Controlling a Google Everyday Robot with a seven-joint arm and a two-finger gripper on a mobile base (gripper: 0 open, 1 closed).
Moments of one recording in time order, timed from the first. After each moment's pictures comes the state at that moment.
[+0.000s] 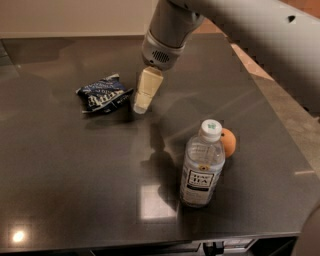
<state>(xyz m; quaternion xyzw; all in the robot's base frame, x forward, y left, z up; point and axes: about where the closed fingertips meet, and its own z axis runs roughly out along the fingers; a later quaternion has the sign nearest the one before) 0.598 0.028 0.911 -0.65 0.73 0.07 0.20</state>
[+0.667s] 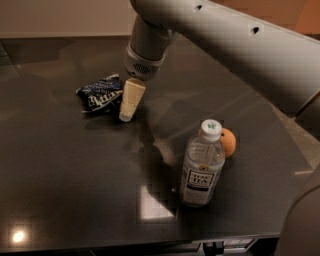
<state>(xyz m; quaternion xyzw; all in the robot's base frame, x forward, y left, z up) 0.604 0.069 0.883 -0.66 0.73 0.06 0.19</state>
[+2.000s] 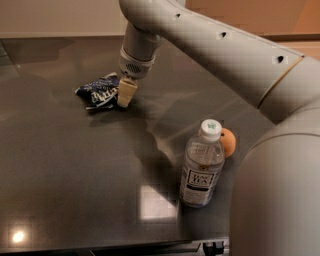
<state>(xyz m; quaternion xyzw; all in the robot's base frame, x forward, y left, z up) 0.648 0.089 0.859 -0.65 0.74 0.06 0.19</state>
